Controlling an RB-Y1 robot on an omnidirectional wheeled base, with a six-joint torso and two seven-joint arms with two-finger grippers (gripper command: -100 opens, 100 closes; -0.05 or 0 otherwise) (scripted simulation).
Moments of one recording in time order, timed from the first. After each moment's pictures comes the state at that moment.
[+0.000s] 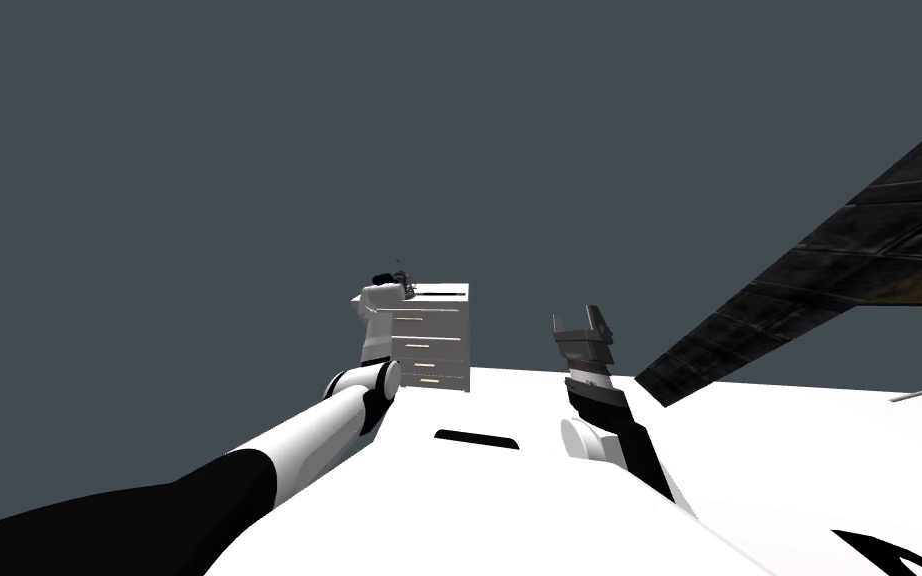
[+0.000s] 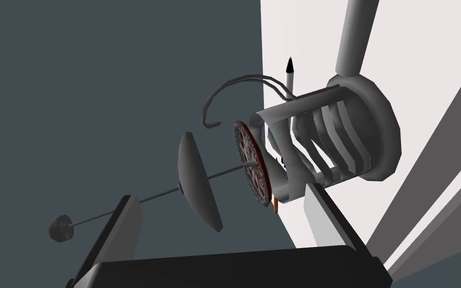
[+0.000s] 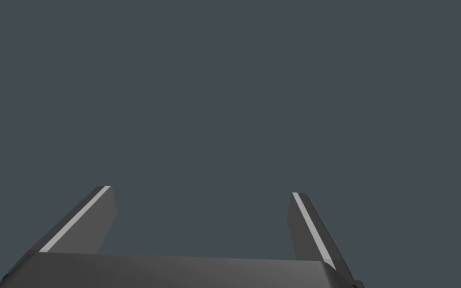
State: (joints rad) left arm -0.72 0.26 0.44 -1.48 -0.07 0.88 -0.14; right arm 0.50 0.00 0.07 -2.25 -0.09 -0.40 -0.15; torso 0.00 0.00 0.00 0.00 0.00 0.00
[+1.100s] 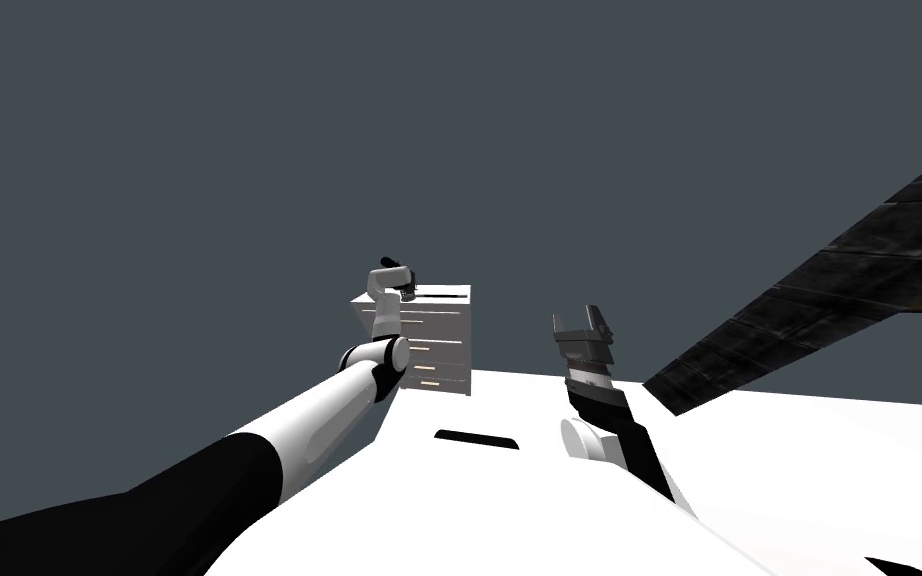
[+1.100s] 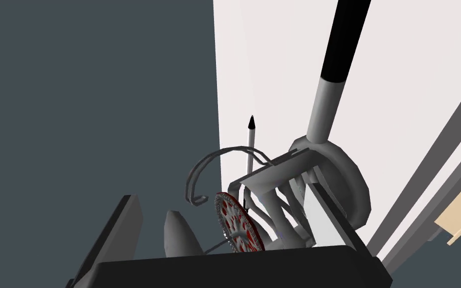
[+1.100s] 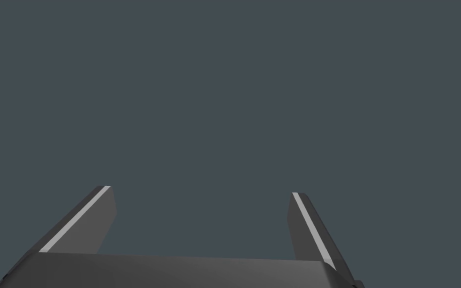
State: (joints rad) left arm -0.95 0.25 0.50 -1.30 -0.10 1.17 -0.15; right arm 0.50 0.00 0.07 -2.25 -0.09 -0.40 -0.15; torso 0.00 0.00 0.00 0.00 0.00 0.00
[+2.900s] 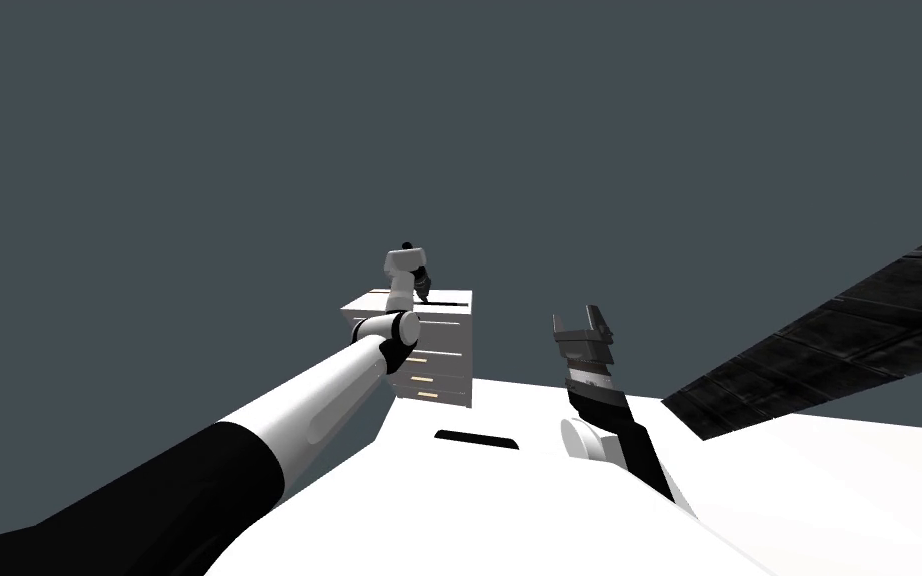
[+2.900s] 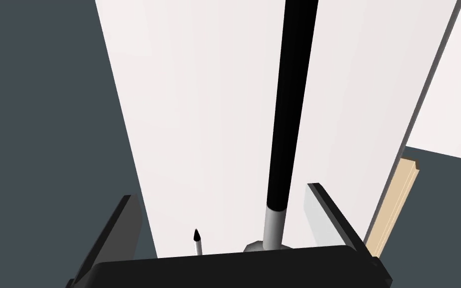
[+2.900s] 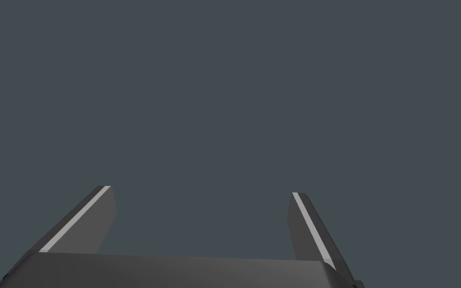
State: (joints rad) left arm -1.23 0.22 0.52 -1.01 -0.17 1.64 -0.15; right arm 0.50 0.00 0.07 -2.25 -0.09 -0.40 -0.15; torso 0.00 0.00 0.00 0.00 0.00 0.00
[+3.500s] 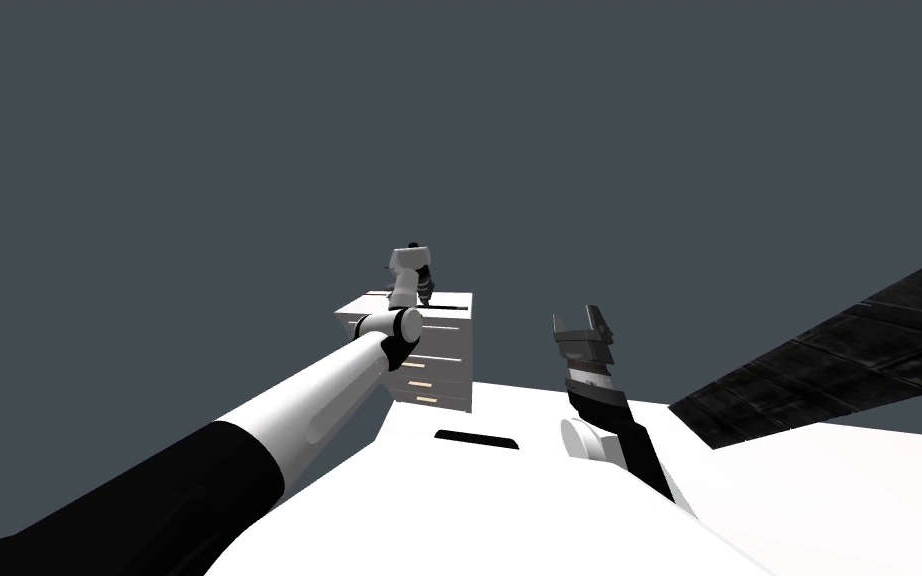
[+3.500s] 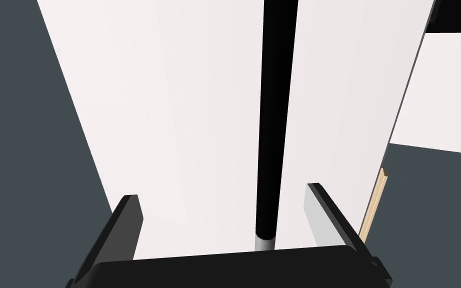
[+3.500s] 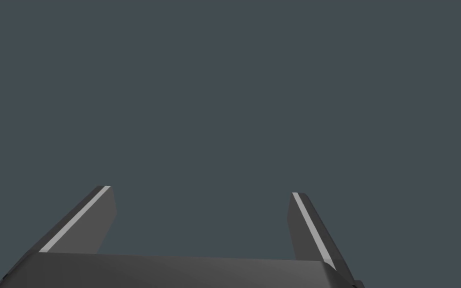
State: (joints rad) left arm -1.28 0.20 0.51 -0.94 -0.20 1.78 -0.15; right arm 0.50 0.00 0.07 -2.25 -0.09 -0.40 -0.15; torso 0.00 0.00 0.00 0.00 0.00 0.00
